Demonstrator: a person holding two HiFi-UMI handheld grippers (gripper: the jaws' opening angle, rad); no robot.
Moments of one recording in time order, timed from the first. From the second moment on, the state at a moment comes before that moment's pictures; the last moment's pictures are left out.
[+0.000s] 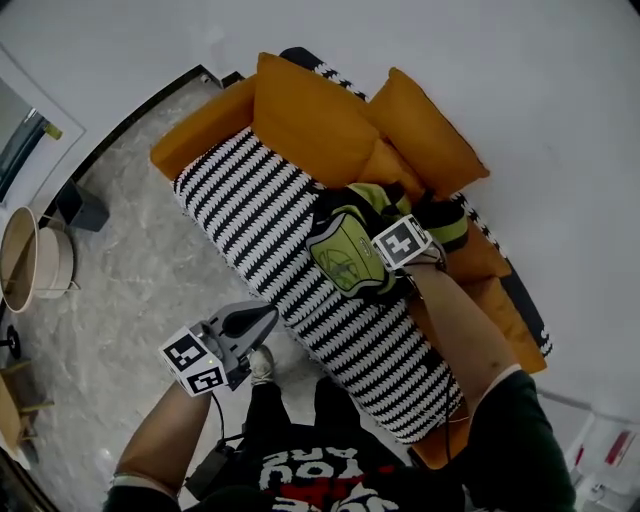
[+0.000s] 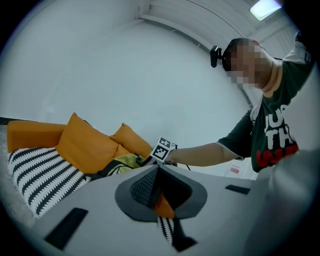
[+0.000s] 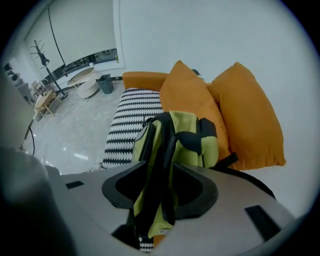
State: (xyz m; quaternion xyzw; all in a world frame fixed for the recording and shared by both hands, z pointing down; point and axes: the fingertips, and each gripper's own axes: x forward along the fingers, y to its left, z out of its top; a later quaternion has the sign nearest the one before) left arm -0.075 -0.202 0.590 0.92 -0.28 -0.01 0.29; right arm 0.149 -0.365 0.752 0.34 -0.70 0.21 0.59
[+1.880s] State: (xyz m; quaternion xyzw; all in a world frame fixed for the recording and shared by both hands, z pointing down) left arm -0.079 -0.216 0.476 0.93 -0.24 -0.09 0.26; right arm 0.081 -0.313 0.453 0.01 -0.82 0.52 -0.23
